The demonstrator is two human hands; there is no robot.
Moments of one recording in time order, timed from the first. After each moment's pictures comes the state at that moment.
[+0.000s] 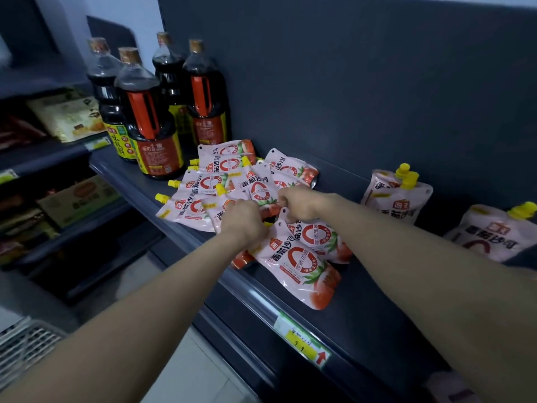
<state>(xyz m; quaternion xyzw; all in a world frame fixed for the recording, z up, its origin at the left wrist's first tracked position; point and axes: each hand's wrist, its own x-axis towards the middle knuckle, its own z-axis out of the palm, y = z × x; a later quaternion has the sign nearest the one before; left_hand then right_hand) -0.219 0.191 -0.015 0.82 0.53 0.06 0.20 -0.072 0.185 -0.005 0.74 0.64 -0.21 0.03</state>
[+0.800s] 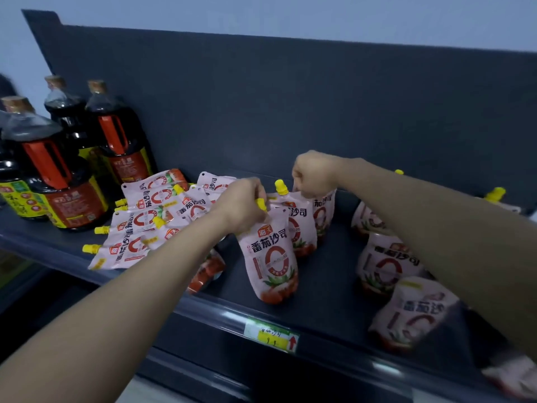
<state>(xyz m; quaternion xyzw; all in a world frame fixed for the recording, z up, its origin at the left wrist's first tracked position) -0.177 0.154 0.063 0.90 0.28 0.13 0.30 -0.023 0.077 0.106 0.85 0.52 -0.07 0.06</state>
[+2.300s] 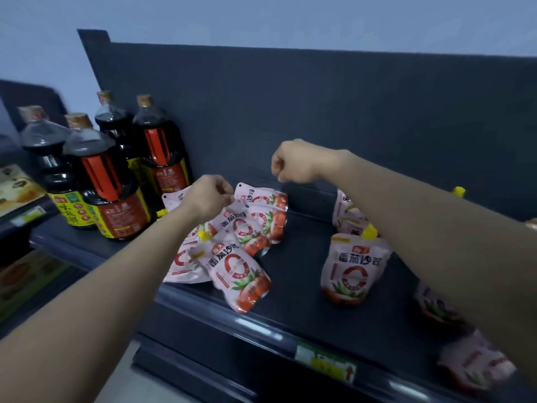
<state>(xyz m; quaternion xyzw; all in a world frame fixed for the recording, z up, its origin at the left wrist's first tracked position) -0.232 0.294 0.051 0.84 0.36 0.20 0.34 -0.086 0.172 0.135 0.82 0.57 -0.06 -0.06</state>
